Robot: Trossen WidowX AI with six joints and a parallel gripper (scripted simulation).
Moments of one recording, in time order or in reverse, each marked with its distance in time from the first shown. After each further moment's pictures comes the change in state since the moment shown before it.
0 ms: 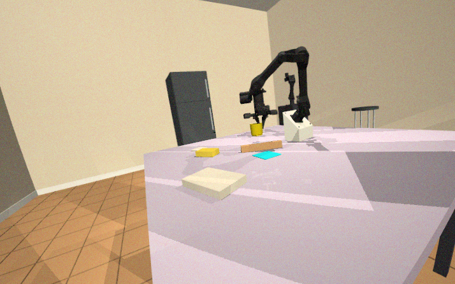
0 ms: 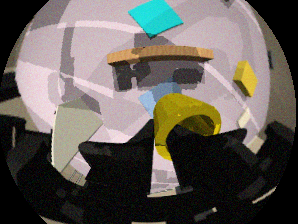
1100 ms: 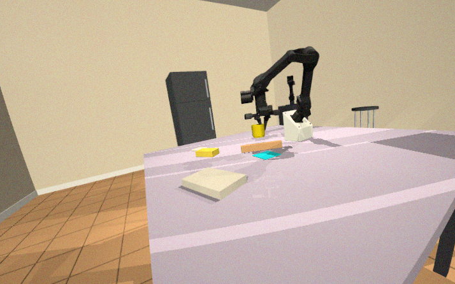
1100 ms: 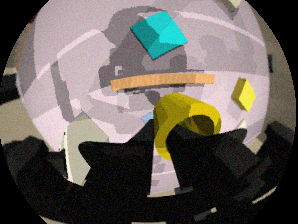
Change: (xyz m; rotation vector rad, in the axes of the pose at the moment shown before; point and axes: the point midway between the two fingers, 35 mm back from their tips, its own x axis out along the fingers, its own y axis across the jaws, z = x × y) arm 0.001 0.003 0.054 -0.008 0.005 0.003
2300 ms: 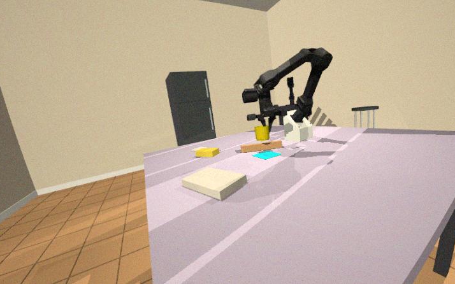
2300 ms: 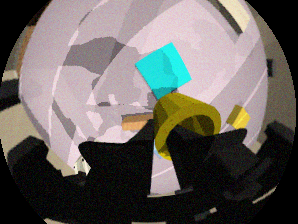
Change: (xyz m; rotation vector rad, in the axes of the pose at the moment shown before) arm 0.001 0.008 0.091 0.001 -0.003 0.003
